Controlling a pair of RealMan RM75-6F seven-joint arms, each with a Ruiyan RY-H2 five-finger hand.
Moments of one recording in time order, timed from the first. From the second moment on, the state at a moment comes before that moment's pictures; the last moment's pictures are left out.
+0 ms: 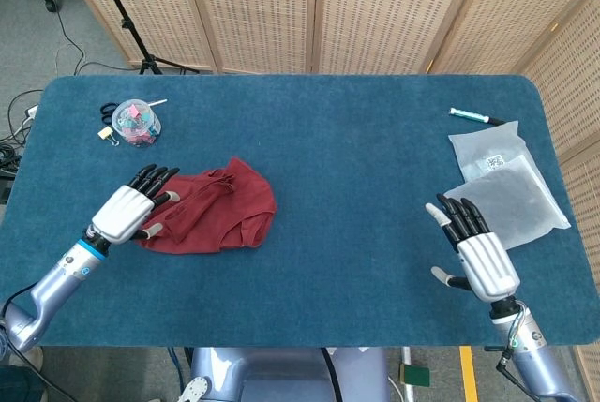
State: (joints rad) left arm -0.61 -1.49 0.06 -0.90 1.71 1.26 -0.35; right arm 0.29 -1.23 0.05 -1.59 -1.64 1.42 0.04
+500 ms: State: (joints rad) left arm -0.63 -1.54 0.08 -0.84 1.73 1.26 -0.30; right arm 0.29 -1.23 0.06 -1.59 -1.63 1.42 0.05
